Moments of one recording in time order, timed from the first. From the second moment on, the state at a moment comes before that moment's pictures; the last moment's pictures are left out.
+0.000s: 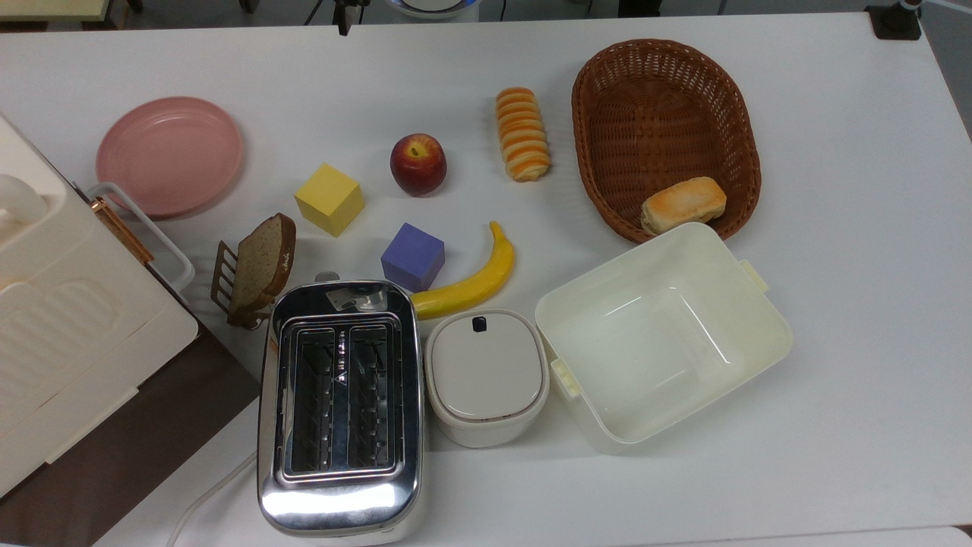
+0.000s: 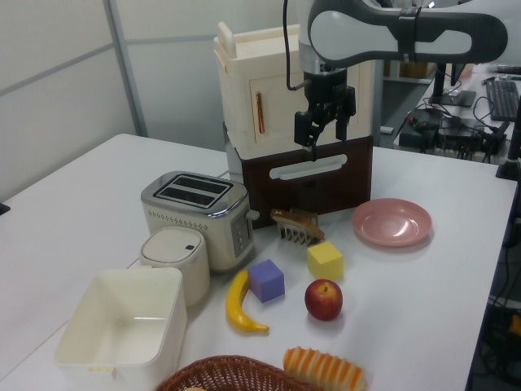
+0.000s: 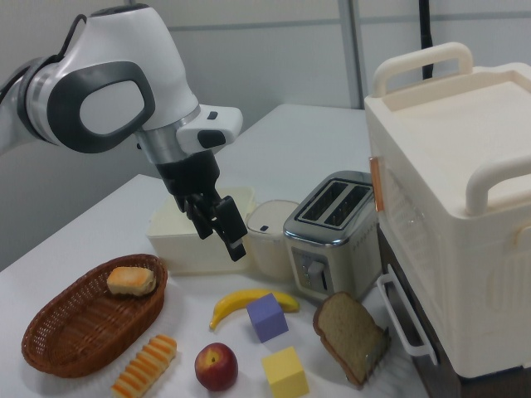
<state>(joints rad) 0.18 0.00 -0.29 -1.58 -0.09 1.62 0.11</state>
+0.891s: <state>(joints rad) 0.17 0.00 -0.27 -1.60 -0.08 1.59 0.08</state>
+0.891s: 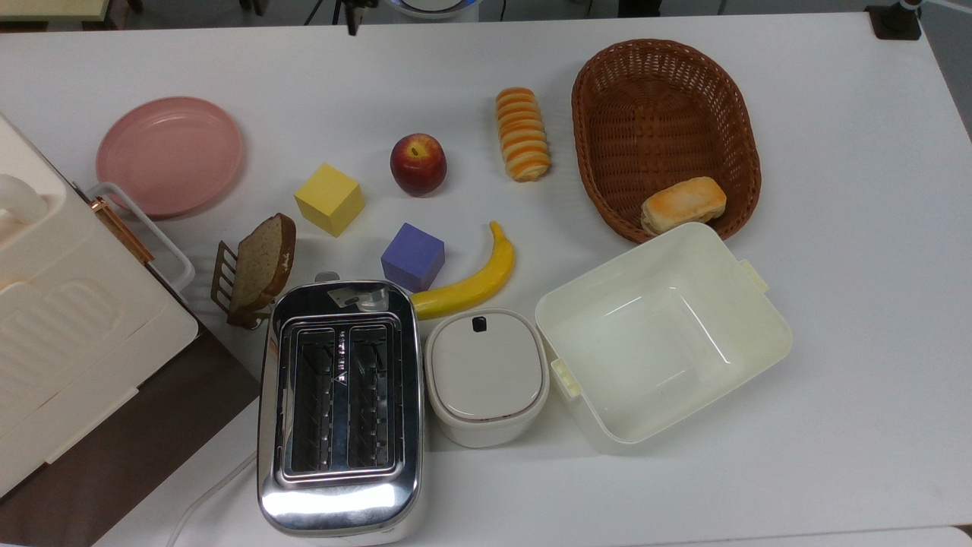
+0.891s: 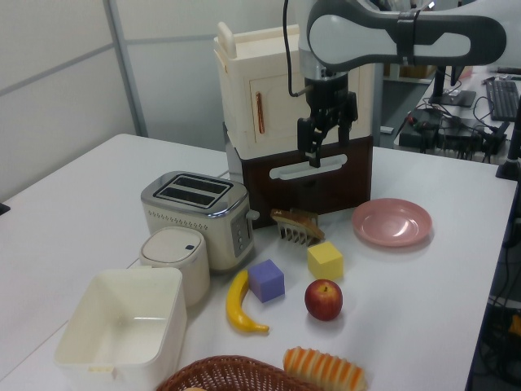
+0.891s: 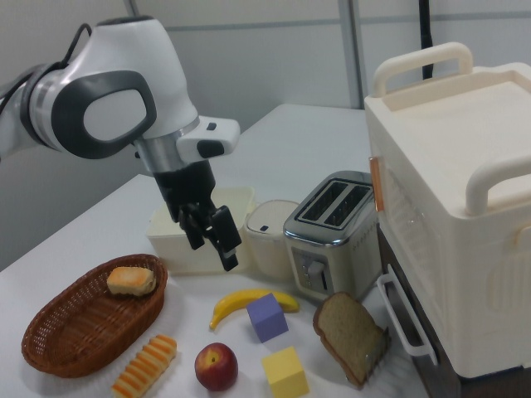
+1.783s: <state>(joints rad) -0.07 -0.12 0.25 -2.05 -0.08 1.86 0.21</state>
